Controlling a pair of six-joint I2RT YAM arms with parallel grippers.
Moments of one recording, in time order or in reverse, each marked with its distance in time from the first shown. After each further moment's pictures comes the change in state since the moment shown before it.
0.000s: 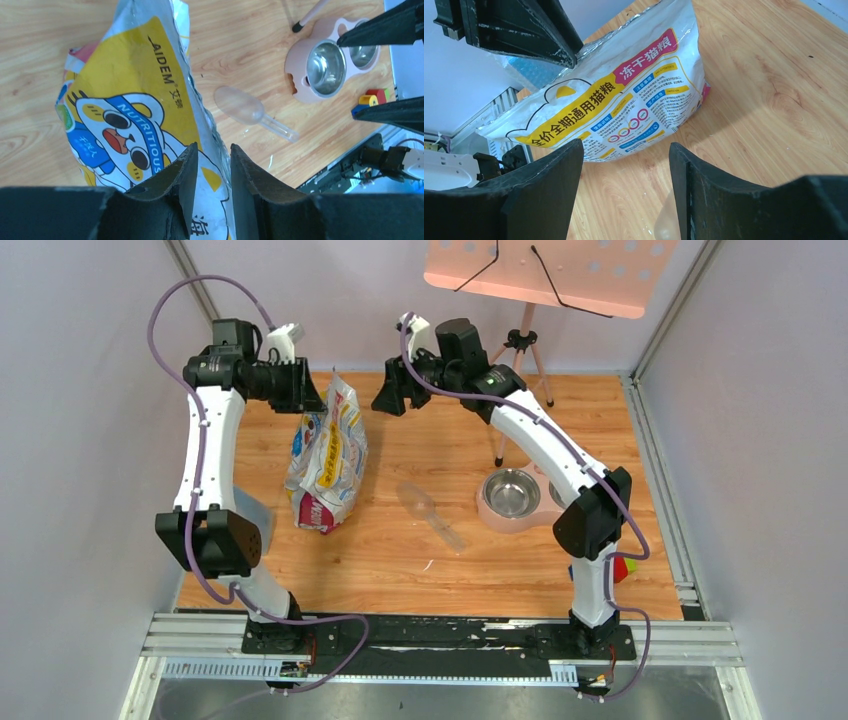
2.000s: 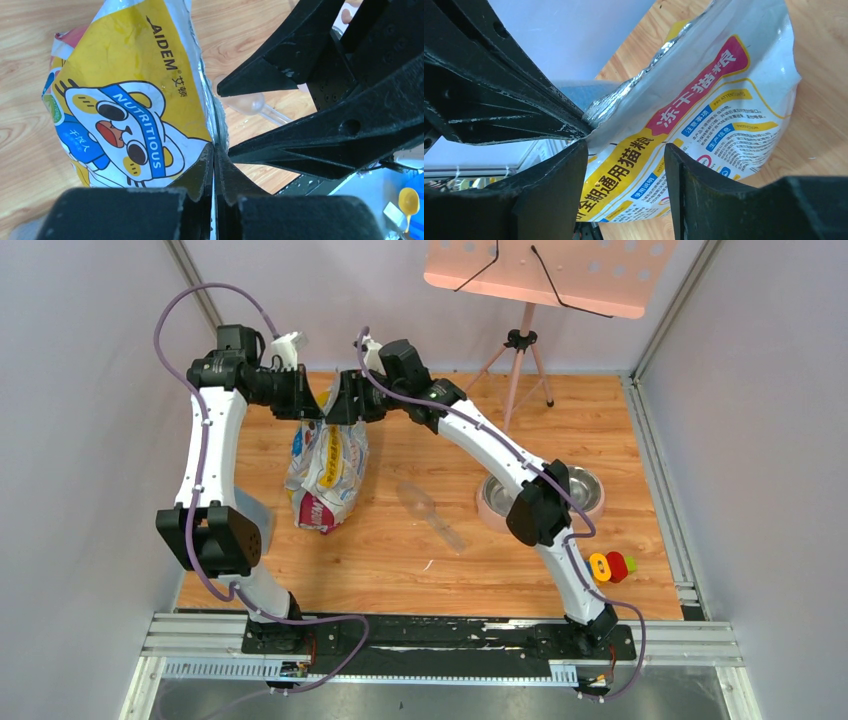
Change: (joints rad) left arm -0.003 -0.003 -0.049 -0.029 0.013 0.030; right arm 0.121 0.317 0.296 0.019 0.077 0.330
